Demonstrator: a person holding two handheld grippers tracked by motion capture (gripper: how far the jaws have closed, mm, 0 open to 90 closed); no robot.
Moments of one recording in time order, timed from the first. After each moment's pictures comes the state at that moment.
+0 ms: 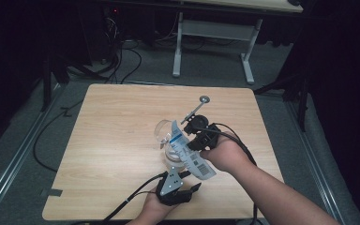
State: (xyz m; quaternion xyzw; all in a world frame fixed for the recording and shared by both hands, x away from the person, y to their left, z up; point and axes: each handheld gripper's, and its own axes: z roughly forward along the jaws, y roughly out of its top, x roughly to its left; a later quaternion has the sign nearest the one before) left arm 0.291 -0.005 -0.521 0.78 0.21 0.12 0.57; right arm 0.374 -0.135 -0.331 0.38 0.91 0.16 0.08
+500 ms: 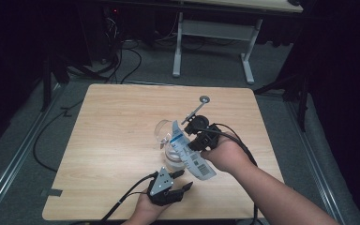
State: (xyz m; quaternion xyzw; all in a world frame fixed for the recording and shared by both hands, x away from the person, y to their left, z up) left arm 0.292 0.022 -0.522 0.78 0.23 0.12 0.57; right arm 0.374 -0.136 -0.333 0.38 0.91 0.15 0.08
